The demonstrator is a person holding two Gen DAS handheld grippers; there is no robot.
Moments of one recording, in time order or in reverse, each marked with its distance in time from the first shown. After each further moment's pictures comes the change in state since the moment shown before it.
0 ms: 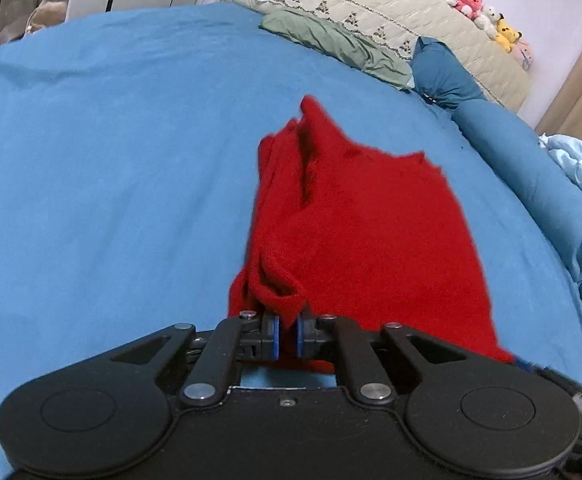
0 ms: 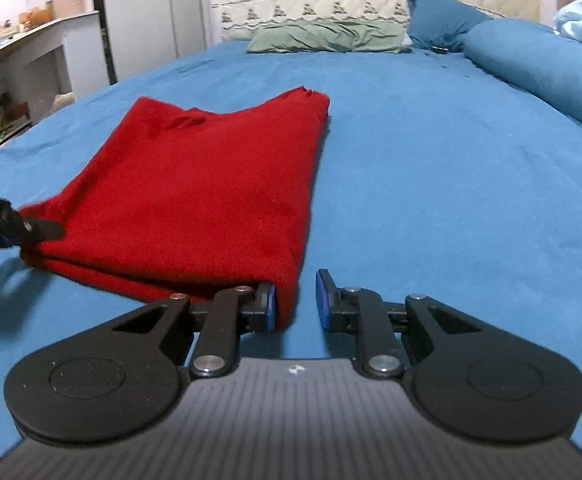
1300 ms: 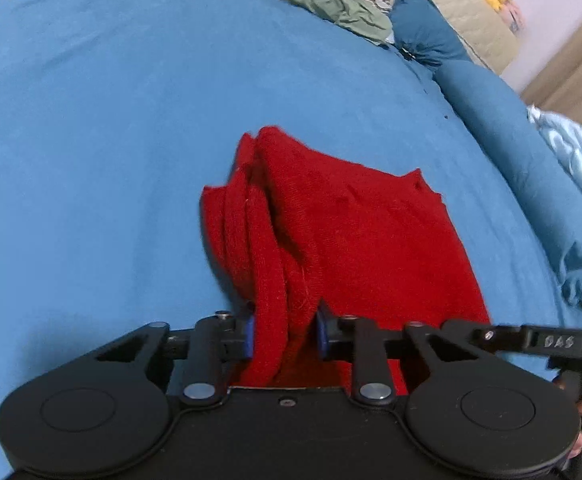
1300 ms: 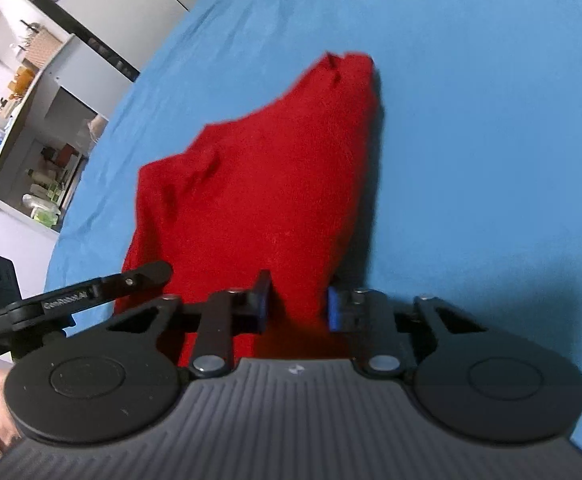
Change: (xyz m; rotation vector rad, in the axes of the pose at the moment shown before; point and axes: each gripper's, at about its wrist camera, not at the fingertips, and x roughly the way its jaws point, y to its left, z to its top) left arm 0.080 -0.011 0.106 0.068 0.201 -0.100; right arm 0.095 -0.058 0.130 0.344 0.387 0.351
